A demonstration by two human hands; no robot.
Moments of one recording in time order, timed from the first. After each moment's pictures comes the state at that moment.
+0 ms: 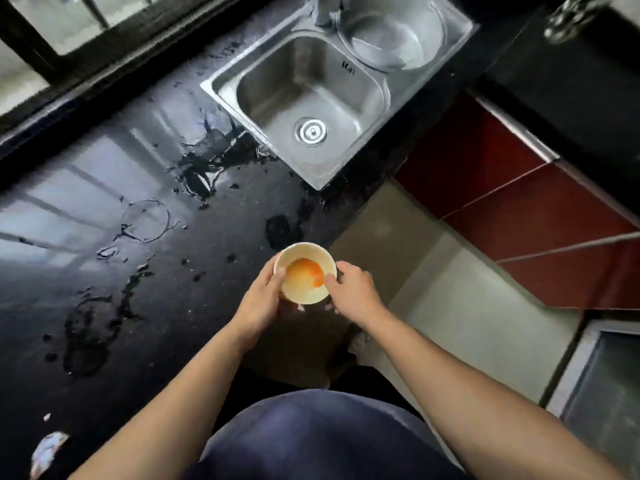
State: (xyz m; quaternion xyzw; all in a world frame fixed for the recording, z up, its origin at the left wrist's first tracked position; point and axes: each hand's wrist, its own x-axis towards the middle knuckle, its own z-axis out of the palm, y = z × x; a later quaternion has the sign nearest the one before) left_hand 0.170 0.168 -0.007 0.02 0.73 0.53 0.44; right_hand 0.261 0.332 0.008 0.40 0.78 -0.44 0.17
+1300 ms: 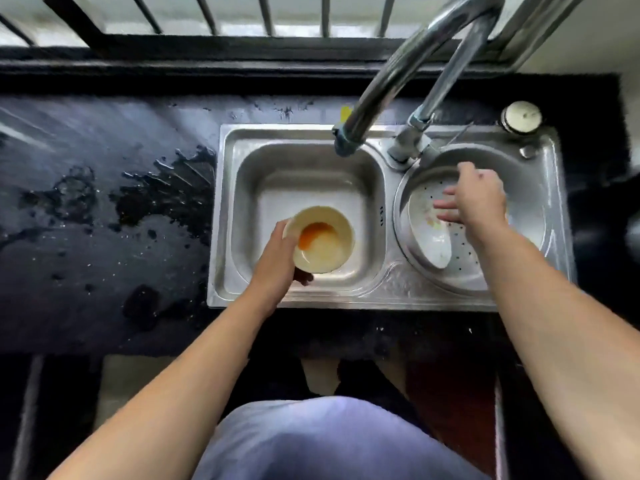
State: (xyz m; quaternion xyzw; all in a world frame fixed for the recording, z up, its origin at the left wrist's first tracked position) left_hand -0.071 0.573 0.001 -0.33 0.68 0.63 0.17; right_hand -0.246 0.850 0.018 0.31 0.77 -0.53 0.15
